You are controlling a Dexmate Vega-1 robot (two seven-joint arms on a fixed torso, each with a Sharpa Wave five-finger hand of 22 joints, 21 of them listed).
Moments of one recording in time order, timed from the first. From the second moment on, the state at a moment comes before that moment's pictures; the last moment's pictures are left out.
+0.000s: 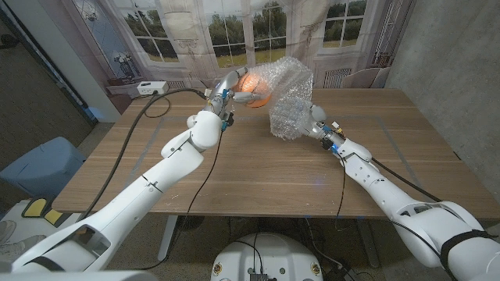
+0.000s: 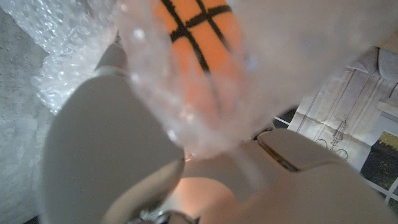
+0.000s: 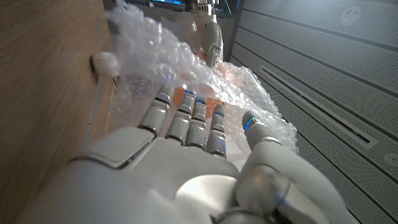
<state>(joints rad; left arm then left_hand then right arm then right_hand) 0.80 0.53 0.53 -1.91 0.22 0.24 0.34 1.14 -0.11 0.34 -0.17 0.23 0.50 -0.16 0.65 0.27 0.49 0.06 0.64 0.48 0.67 0.17 0.42 0.52 0.82 0.05 0.80 0.27 -0.65 -0.30 -0.34 -0.92 0.98 0.28 1.16 0.26 0.13 0.51 -0.08 0.18 0.34 -0.01 0.17 0.18 0.43 0.09 0.18 0.20 0.49 0.06 0.26 0.20 0.55 0.14 0.29 0.18</state>
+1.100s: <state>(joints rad) 0.67 0.57 0.90 -1.89 0.98 0.62 0.29 1.14 -0.11 0.34 -0.17 0.25 0.51 -0.14 0.65 0.26 0.51 0.08 0.62 0.48 0.70 0.19 0.40 0.52 0.82 0.05 0.85 0.24 -0.74 -0.64 -0.43 -1.43 1.03 -0.24 0.85 0.11 0.10 0.43 0.01 0.18 0.16 0.04 0.17 0.18 0.29 0.19 0.18 0.20 0.47 0.18 0.21 0.20 0.75 0.18 0.35 0.18</state>
